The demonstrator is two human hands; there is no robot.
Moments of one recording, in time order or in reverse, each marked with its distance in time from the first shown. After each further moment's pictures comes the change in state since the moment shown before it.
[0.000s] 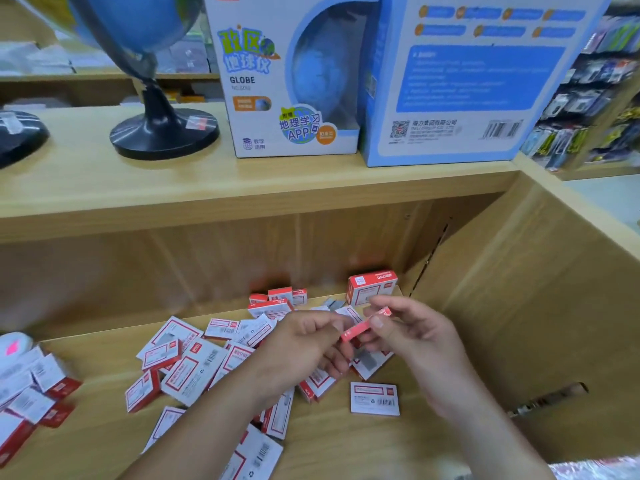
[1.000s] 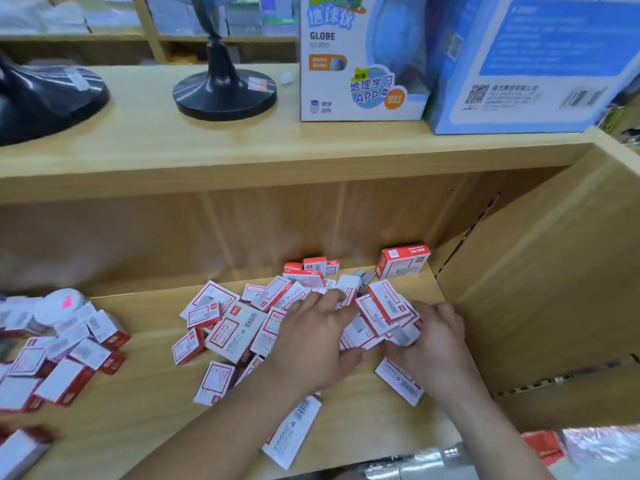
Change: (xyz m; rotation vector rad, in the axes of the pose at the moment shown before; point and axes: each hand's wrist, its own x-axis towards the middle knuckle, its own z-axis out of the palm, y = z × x) left_hand -0.015 -0.054 -0.026 1.255 0.184 0.289; right_hand -0.012 0.054 0.021 -1.064 0.127 0.166
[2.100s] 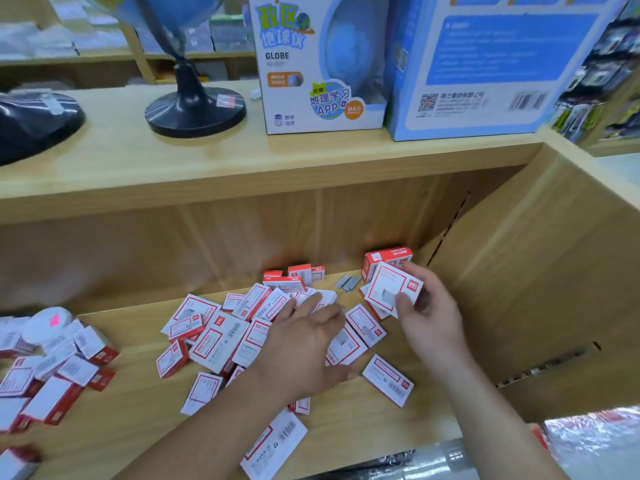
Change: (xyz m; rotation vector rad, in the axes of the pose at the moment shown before) left_hand 0.004 0.000 0.002 0.150 -0.137 0.101; right_hand 0.026 0.004 -0.017 0.701 0.180 -0.121
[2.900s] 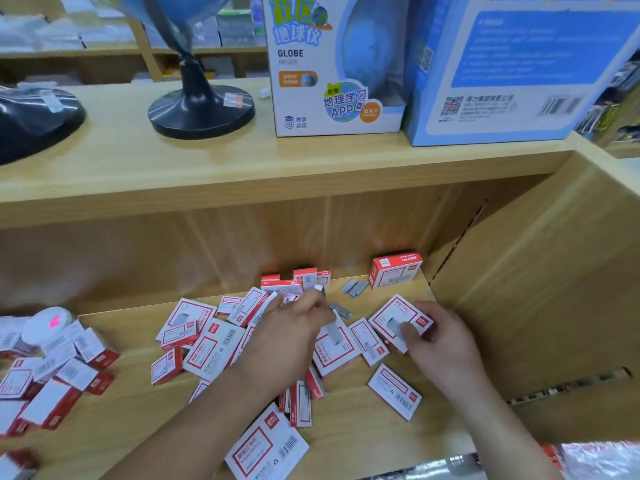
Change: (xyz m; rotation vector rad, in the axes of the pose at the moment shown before) left_hand 0.001 -0.025 -0.009 -0.138 0.235 -0.040; right_hand -0.002 0.029 -0.011 -0.381 -0.061 0.141
